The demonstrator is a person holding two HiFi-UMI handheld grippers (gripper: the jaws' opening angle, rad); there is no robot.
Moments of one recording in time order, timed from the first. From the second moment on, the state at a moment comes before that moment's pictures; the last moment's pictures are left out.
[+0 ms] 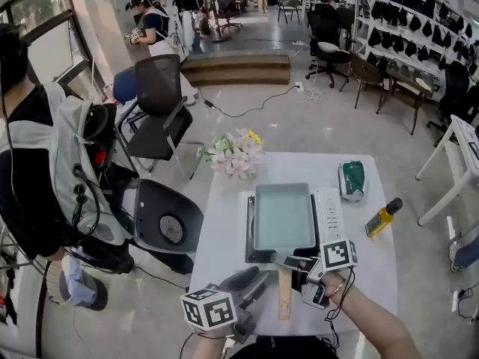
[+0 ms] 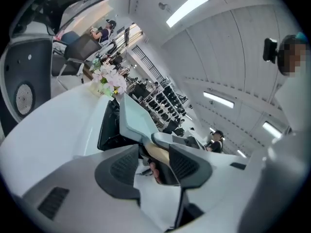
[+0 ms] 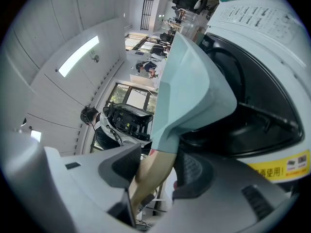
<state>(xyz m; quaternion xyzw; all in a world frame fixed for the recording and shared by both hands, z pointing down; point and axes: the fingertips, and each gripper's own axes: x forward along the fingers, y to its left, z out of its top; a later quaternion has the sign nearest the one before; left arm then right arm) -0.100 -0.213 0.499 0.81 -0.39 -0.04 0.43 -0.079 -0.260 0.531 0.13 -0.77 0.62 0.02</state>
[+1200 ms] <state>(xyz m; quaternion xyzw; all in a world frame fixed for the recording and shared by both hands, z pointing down) -0.012 -0.217 0.515 0.77 -0.20 -0.05 0.60 -0.077 -0.261 0.536 0.11 -0.77 0.62 0.03</state>
